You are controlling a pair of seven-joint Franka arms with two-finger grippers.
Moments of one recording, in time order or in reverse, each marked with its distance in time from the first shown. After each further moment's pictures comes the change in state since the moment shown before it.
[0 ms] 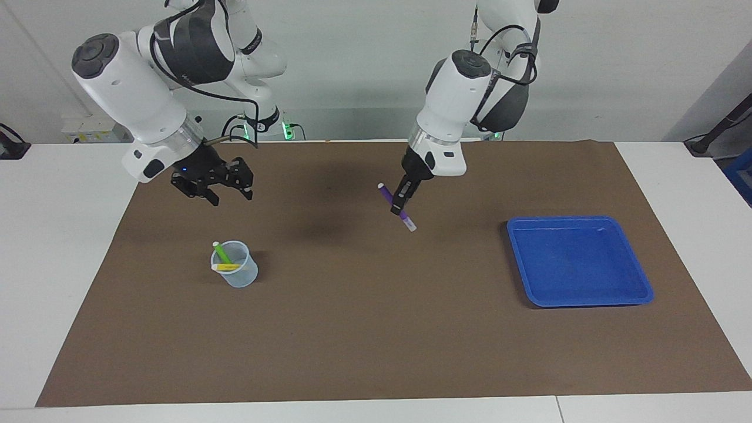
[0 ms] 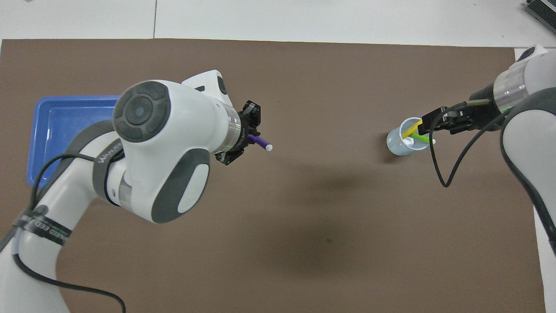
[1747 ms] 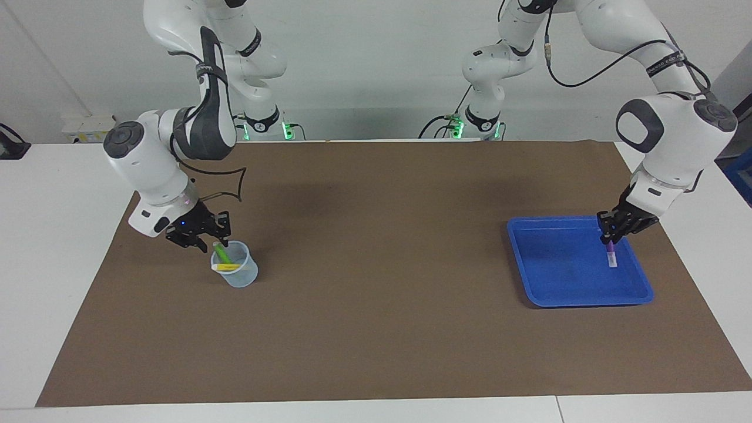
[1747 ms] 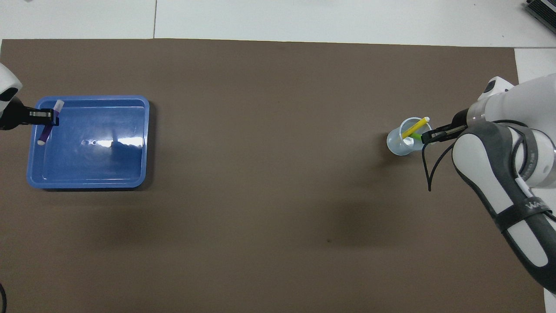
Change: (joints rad) left arm 0.704 0.074 0.007 -0.075 0.178 0.045 1.608; right arm -0.066 0.059 -0.001 -0.312 -0.068 0.430 -0.243
